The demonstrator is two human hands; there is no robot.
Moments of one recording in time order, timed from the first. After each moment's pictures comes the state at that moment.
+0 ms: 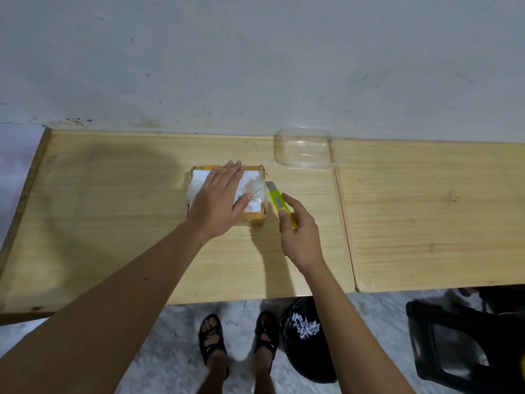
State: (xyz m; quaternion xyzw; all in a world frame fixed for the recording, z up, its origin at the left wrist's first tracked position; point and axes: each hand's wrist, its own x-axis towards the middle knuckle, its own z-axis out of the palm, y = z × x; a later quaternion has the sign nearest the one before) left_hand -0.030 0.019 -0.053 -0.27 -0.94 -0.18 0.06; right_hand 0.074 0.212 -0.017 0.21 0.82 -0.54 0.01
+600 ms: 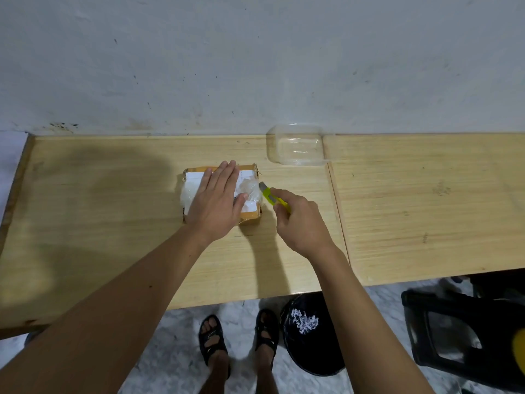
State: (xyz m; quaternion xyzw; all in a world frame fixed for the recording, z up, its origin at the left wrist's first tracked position) left_hand -0.029 0.027 -0.052 -0.26 -0.96 -0.10 0.00; right_hand 0.052 0.218 0.035 0.12 0.91 -0.38 0.08
